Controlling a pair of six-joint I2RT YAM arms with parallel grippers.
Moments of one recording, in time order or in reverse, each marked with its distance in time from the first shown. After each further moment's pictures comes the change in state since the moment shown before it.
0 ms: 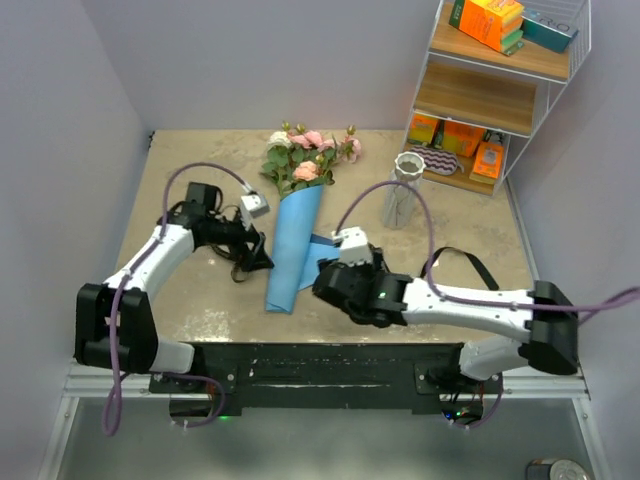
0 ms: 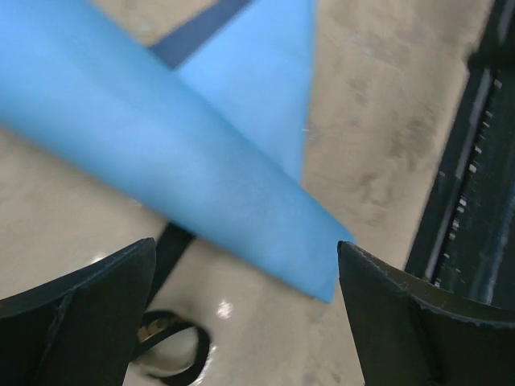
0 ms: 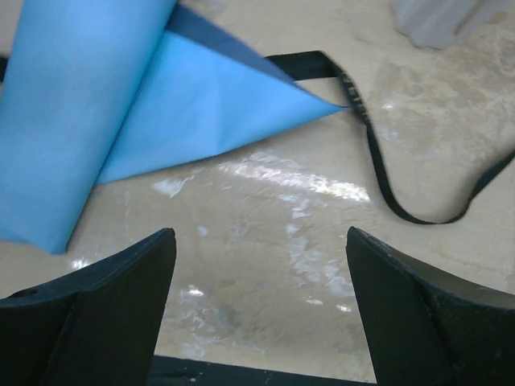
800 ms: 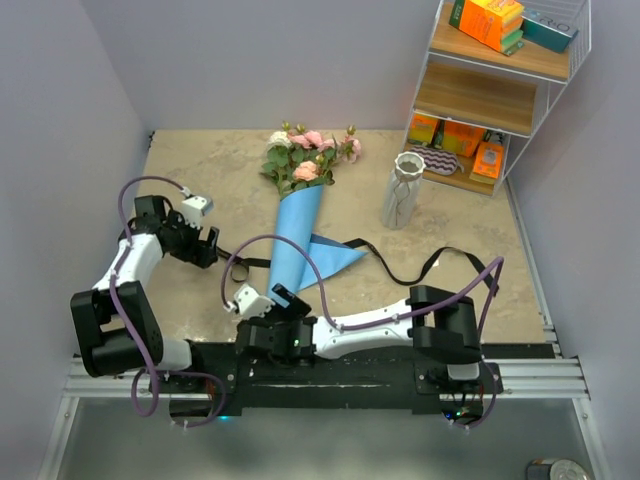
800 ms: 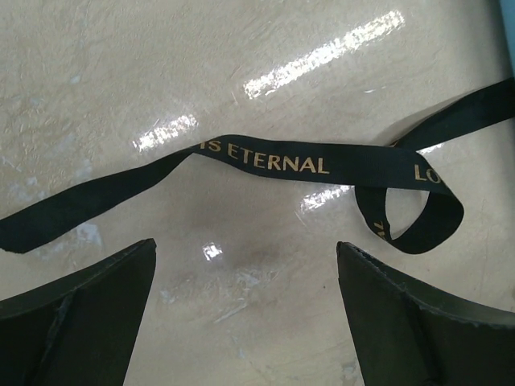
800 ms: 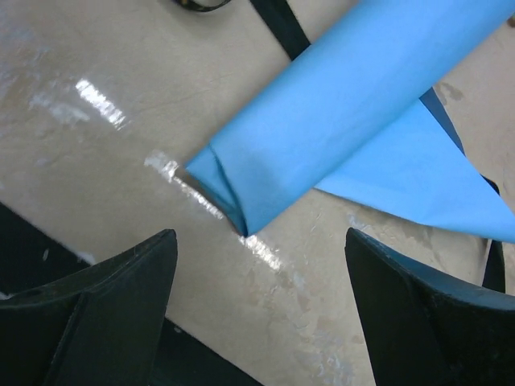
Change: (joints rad) left arm 0.409 -0.006 -0.095 0.092 -0.434 -0.035; right arm 0.309 0.582 0.308 0.309 0.045 -0.468
